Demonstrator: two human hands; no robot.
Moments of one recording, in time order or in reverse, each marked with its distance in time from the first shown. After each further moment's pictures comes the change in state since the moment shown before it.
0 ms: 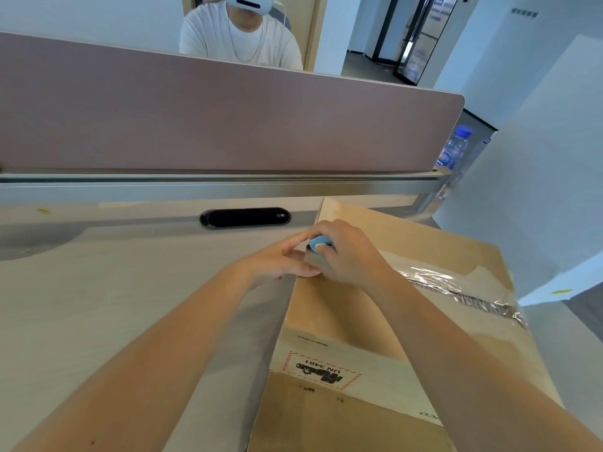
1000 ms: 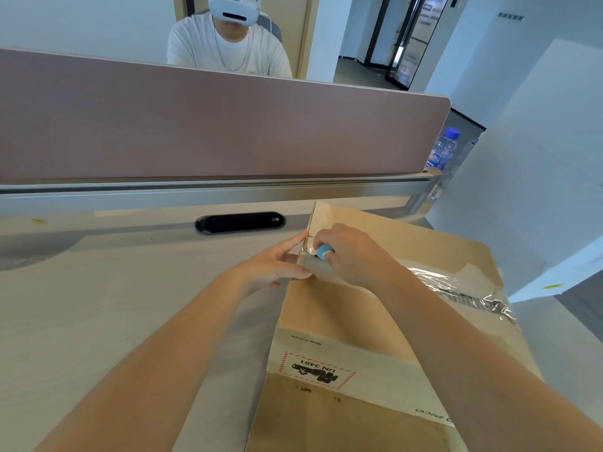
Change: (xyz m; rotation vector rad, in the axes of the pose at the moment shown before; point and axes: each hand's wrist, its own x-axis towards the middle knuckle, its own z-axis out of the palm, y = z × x) left_hand 0.009 -0.012 0.001 -0.080 0.023 -0.009; right_hand -0.020 -0.010 -0.027 -0.177 -0.116 0.029
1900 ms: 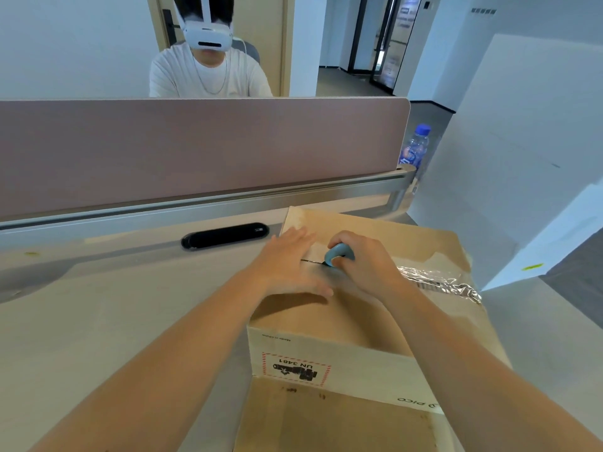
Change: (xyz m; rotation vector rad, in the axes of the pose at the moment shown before) left_hand -0.001 0.049 0.056 1.023 0.169 0.200; right_hand -0.028 0.063 0.011 0.301 0.292 0.092
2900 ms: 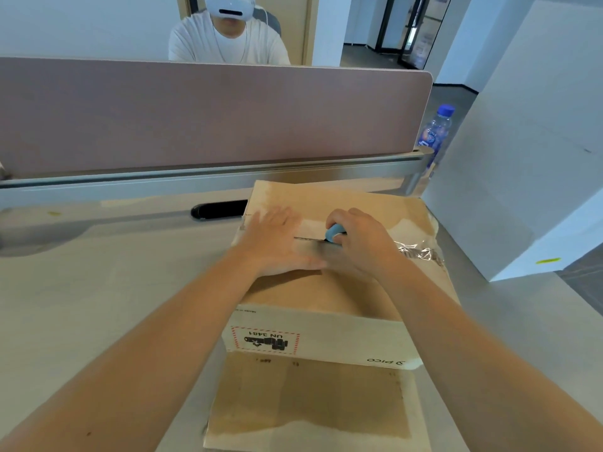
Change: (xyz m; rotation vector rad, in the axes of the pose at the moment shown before) left_hand -0.013 -0.004 0.008 0.221 0.045 -0.142; right_hand 0.003 0.000 0.002 -0.224 -0.093 -0.107
